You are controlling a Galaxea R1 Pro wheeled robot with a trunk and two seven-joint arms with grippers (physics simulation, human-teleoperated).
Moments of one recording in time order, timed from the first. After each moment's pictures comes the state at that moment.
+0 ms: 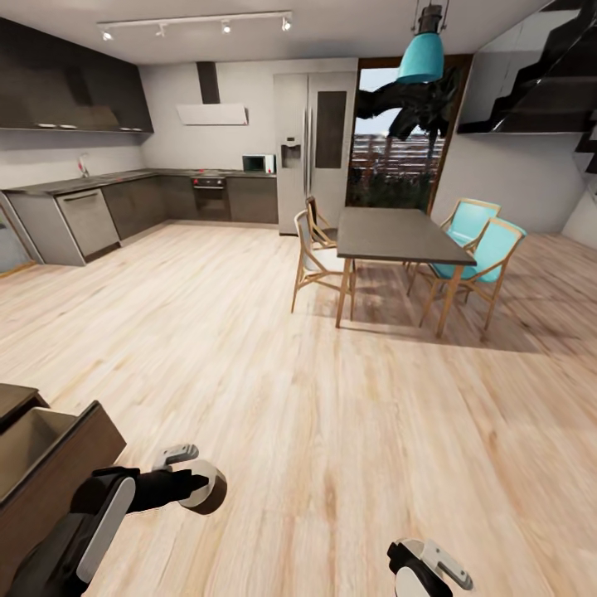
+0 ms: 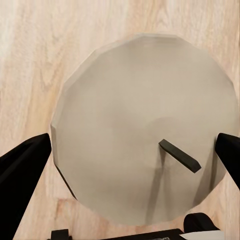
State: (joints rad) left arm -0.32 0.17 0.01 -1.31 0.37 1.00 -0.10; right arm -0.20 -0.02 0.31 -0.95 -0.93 0.10 -0.80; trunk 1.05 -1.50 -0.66
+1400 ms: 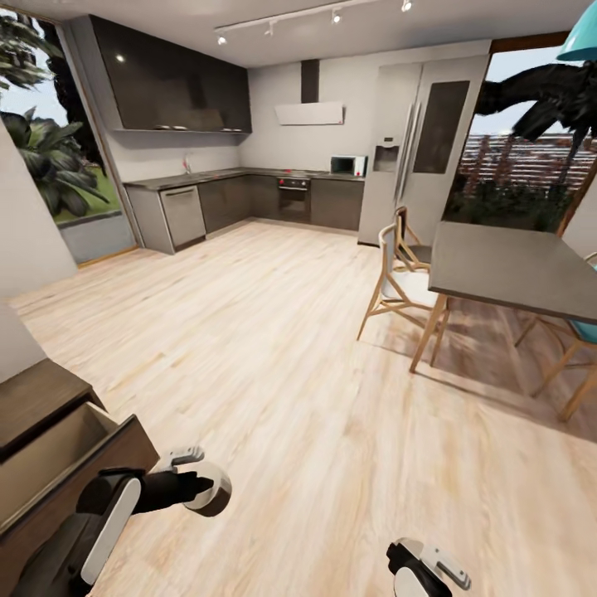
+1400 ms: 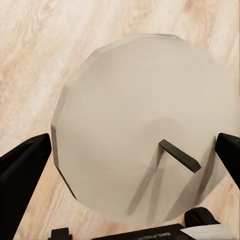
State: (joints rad) left arm -0.32 0.17 -0.03 -1.31 0.37 1.00 -0.10; right arm -0.20 -0.02 0.31 -0.95 -0.93 0.11 -0.80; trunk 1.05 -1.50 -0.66
